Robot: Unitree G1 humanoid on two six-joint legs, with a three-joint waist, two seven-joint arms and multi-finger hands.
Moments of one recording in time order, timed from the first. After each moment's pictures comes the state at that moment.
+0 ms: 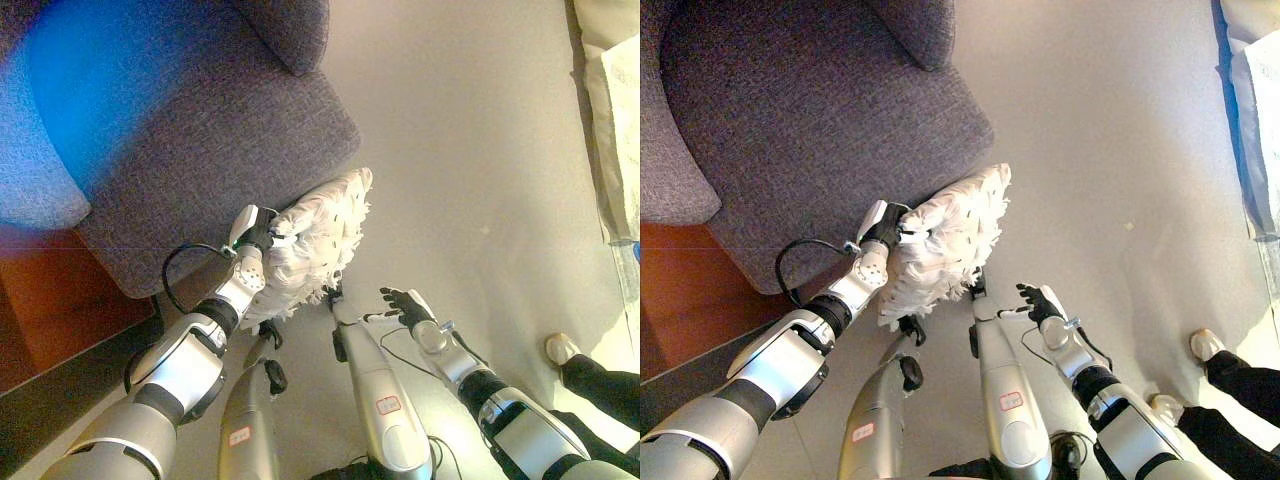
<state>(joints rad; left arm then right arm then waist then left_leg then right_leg) -0.93 0.31 -0.65 1.17 -0.15 -0.08 0.34 -0.50 -0.33 0.58 0.90 0.19 0.11 -0.19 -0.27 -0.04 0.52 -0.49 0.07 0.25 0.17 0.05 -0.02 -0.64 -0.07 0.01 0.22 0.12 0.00</state>
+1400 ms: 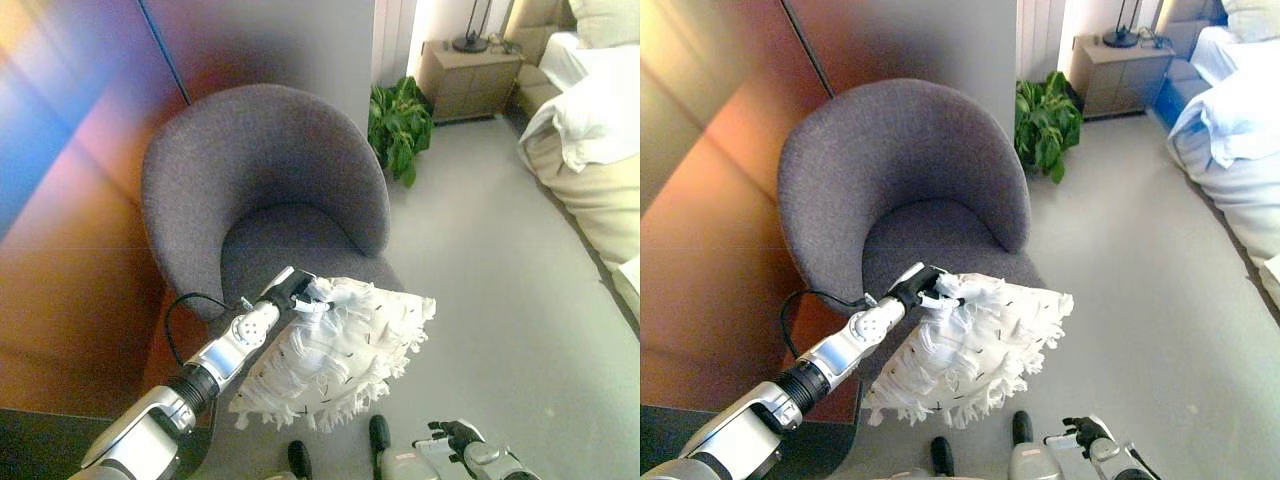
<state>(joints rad) -0.50 0.49 -0.67 0.43 -0.26 0.11 0.04 -0.11 -0.34 0.39 1.17 0.06 0.10 0.01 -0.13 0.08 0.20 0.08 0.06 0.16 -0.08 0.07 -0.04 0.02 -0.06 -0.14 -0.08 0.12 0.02</state>
